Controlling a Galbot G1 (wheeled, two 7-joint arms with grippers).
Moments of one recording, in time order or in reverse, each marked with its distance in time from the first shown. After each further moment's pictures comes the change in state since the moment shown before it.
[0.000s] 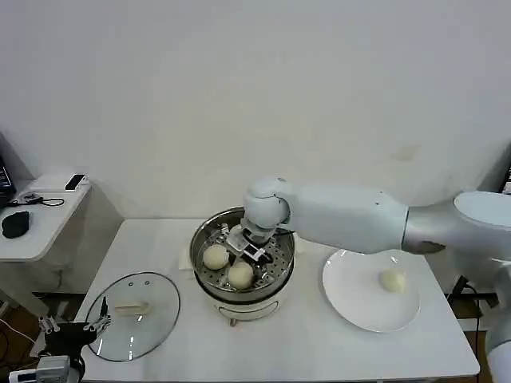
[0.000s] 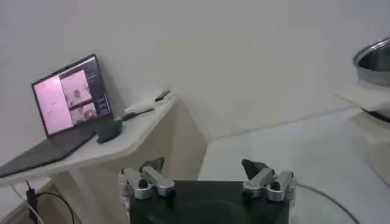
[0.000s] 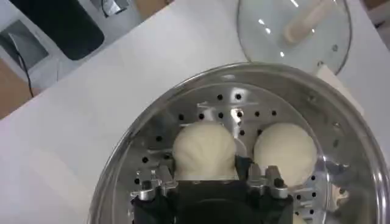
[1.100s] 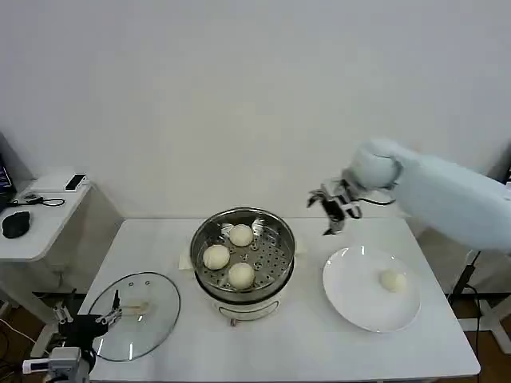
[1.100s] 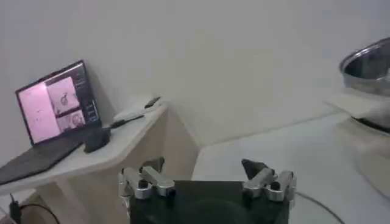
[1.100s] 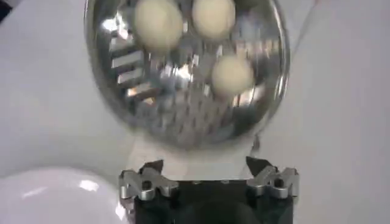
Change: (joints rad) left arm -0.039 0.047 0.051 0.017 -0.004 0.004 0.007; right arm -0.032 -0.472 0.214 0.002 -0.050 -0.046 0.047
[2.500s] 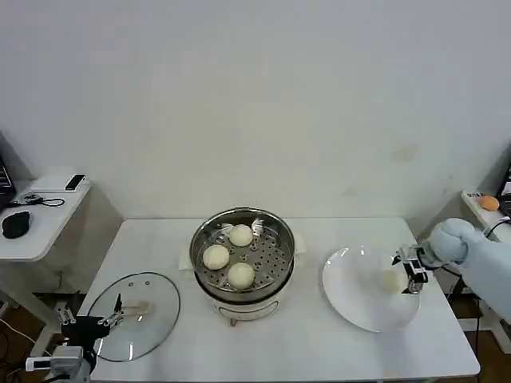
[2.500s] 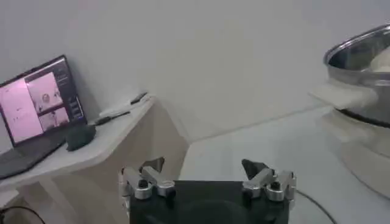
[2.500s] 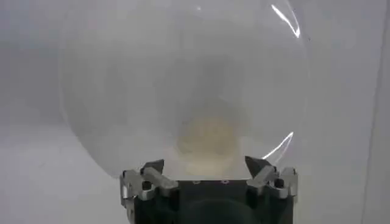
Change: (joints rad) left arm -0.005 0.021 0.005 0.022 -0.007 0.020 0.011; right arm -0.584 -0.167 0.406 -0.237 -0.290 0.078 0.051
